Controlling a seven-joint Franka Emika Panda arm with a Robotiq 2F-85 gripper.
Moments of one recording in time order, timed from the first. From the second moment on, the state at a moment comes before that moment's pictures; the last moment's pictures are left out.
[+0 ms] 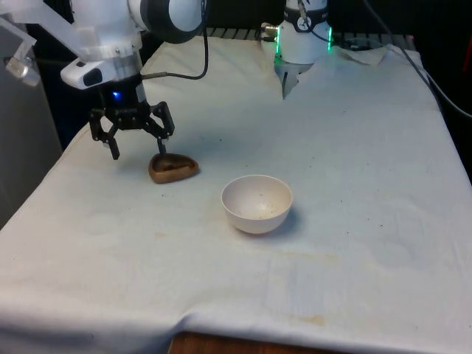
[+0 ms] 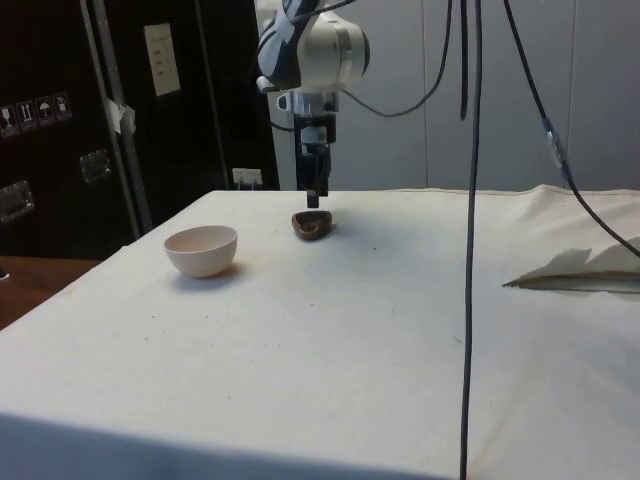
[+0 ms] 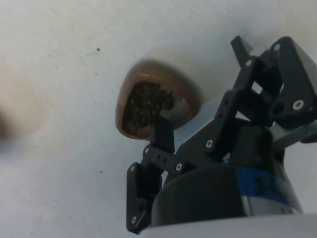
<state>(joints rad) -0.07 0.76 -0.46 -1.67 0.55 2.32 -0.94</state>
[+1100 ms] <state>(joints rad) -0.08 0.84 -0.49 -1.60 0.64 2.26 -1.01</state>
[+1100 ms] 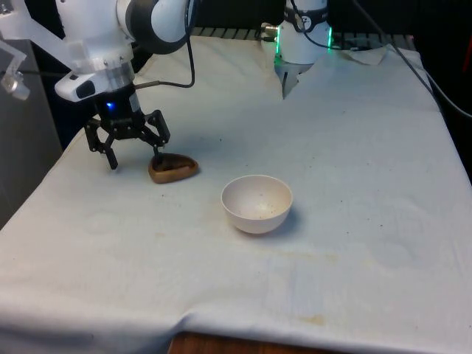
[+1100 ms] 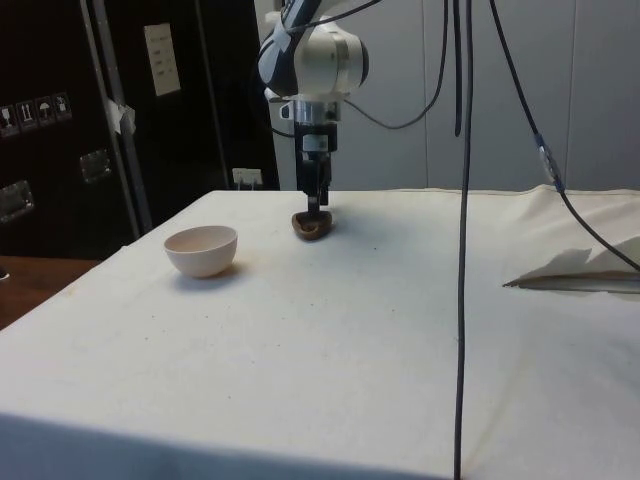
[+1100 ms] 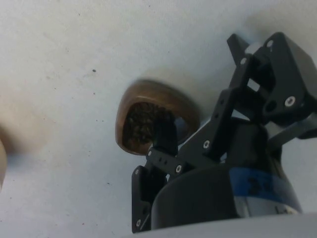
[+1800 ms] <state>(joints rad) -0.09 0.85 -0.49 -1.59 0.64 2.26 -1.02</state>
